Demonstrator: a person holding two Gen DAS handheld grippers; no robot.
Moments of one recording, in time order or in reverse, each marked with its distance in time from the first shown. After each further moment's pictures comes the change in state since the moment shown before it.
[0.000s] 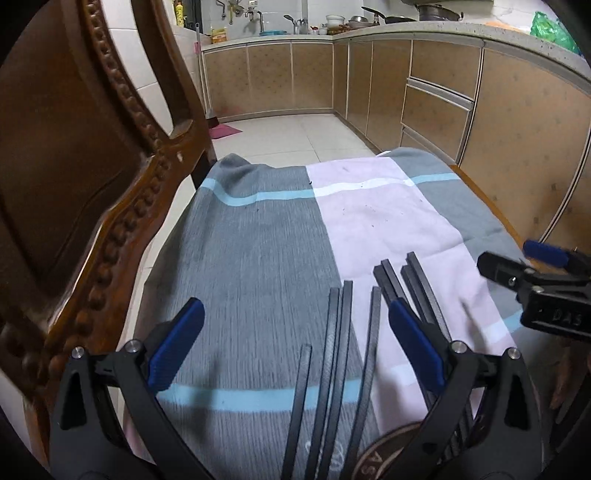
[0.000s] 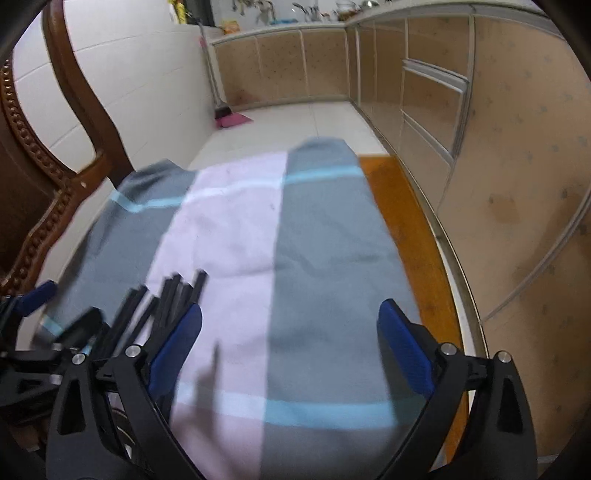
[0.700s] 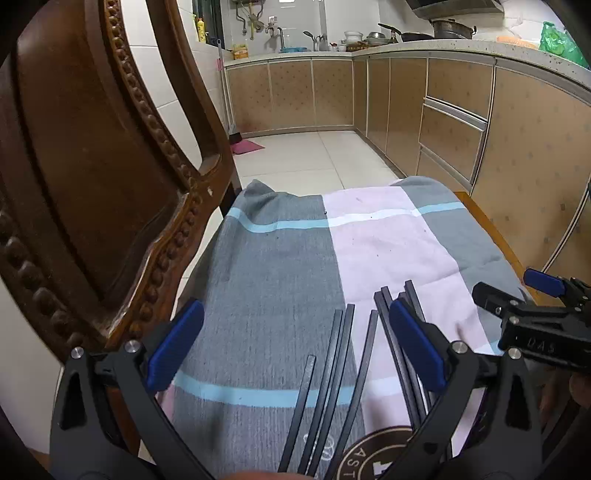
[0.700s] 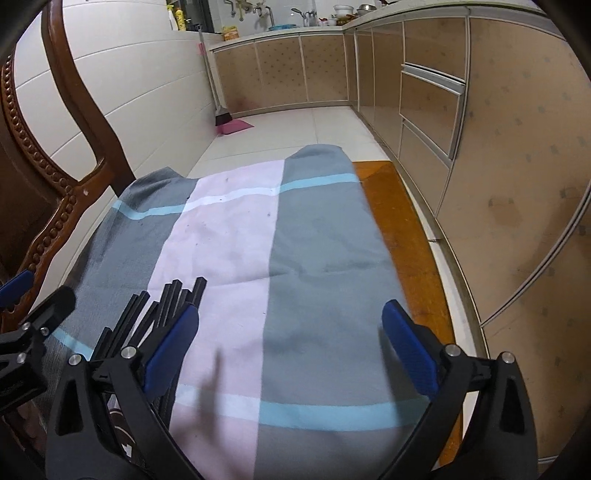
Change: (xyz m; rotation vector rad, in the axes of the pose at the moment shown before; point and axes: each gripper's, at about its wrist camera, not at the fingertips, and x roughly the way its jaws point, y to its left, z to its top) left arm -0.046 -0.007 0.008 -0.034 -0.058 0.094; right arm -0.006 -0.008 -0.001 0.032 0.003 0.005
